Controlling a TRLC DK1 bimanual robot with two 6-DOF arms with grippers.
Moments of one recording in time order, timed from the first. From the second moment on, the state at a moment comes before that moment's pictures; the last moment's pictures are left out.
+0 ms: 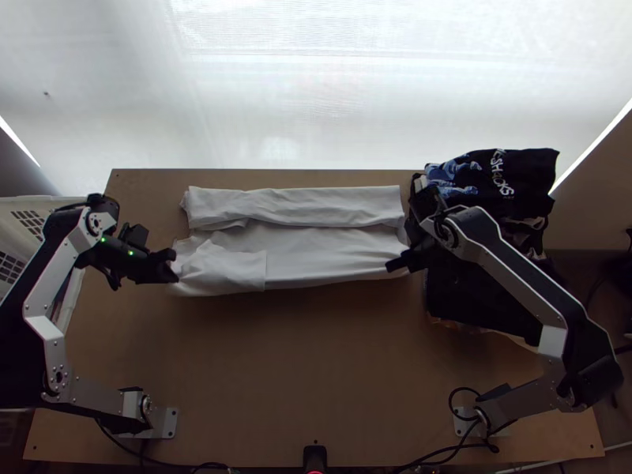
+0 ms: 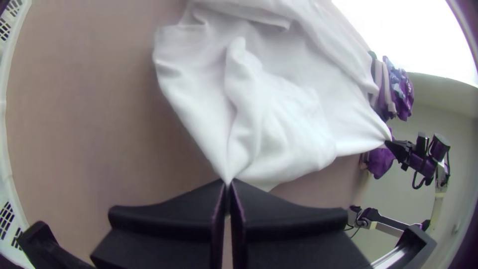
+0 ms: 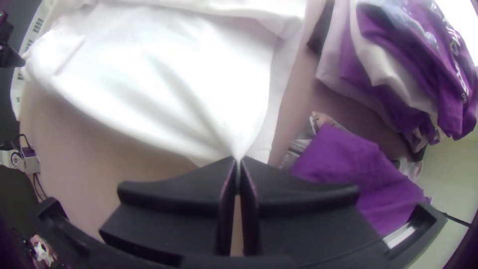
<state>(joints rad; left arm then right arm) 0.21 1.59 1.28 -1.23 0.45 0.07 0.42 1.61 1.33 -1.00 0.02 0.06</state>
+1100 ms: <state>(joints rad) 0.12 2.10 2.04 -1.29 0.38 -0.13 0.32 1.96 1.87 -1.01 0.05 0.06</state>
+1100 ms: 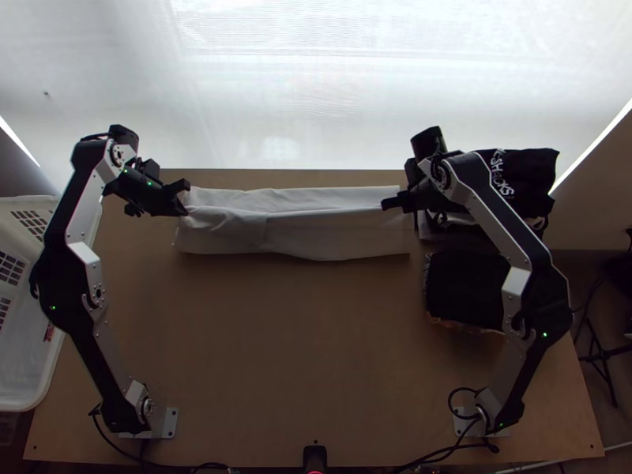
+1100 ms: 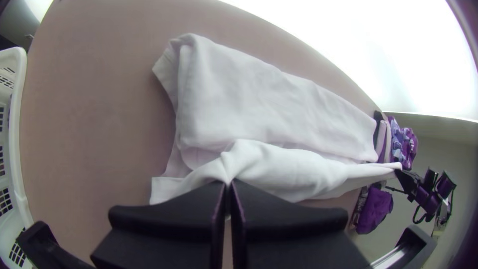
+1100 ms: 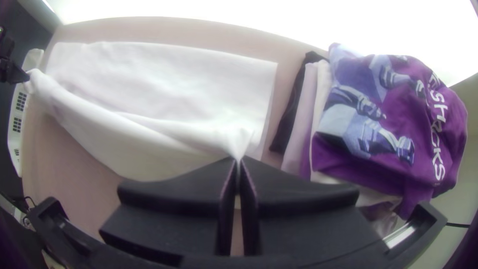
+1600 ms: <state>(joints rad) 0.10 2.22 2.20 -1.30 0.32 -0.17 0.31 2.19 2.09 -1.02 0.08 0.06</state>
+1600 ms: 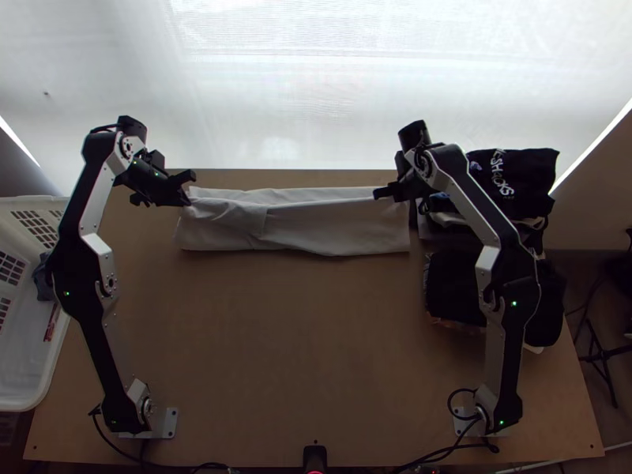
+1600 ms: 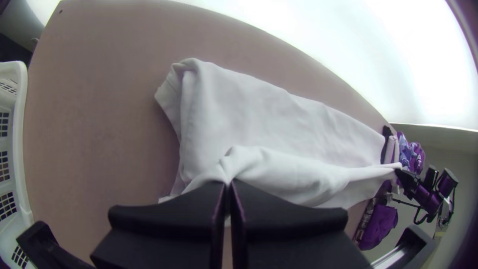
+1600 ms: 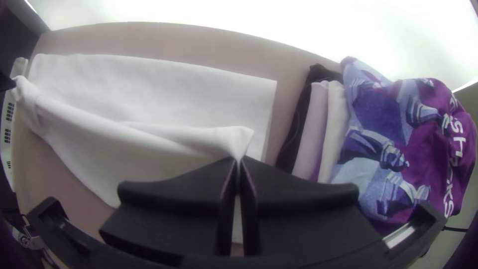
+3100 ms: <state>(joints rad) 0.23 1.91 1.75 -0.99 0.24 -0.10 0.72 2.27 2.34 -1.00 -0.25 0.01</state>
